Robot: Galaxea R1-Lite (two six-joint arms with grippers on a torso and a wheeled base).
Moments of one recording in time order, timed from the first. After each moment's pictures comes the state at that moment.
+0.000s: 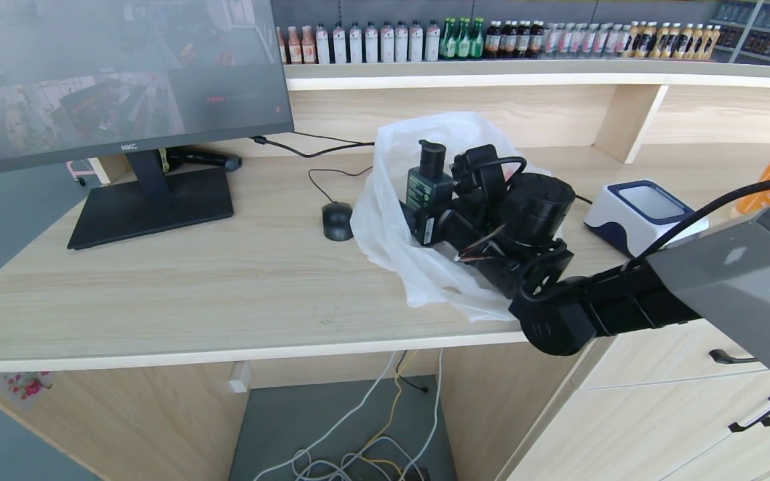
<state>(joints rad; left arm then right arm) 0.00 0.00 0.00 0.00 0.00 0.00 0.57 2.17 -1.31 -1.09 -0.07 -0.11</state>
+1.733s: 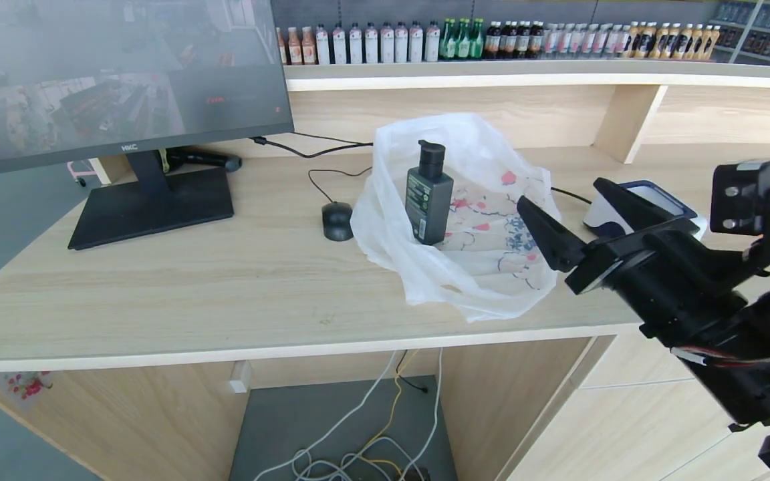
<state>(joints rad) 0.00 0.00 0.00 0.00 0.00 0.00 0.59 1.62 -0.45 -1.57 -0.14 -0.10</state>
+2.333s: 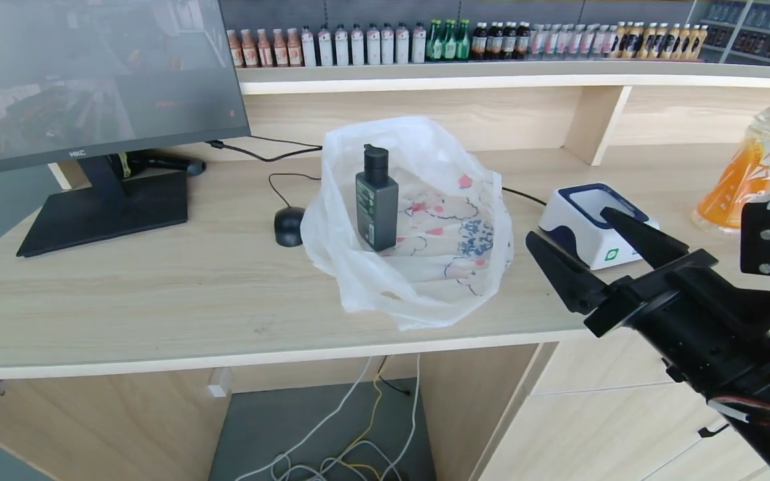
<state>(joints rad) 0.00 0.00 0.00 0.00 0.00 0.00 0.62 1.56 -0.33 -1.57 -0.14 -0.08</state>
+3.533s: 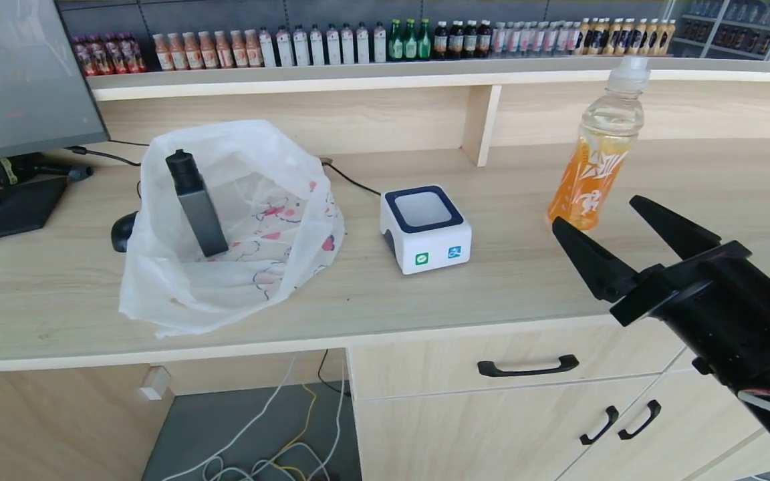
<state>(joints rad) 0.00 0.00 0.00 0.00 0.00 0.00 0.57 1.52 -0.32 -1.57 -0.15 -0.09</state>
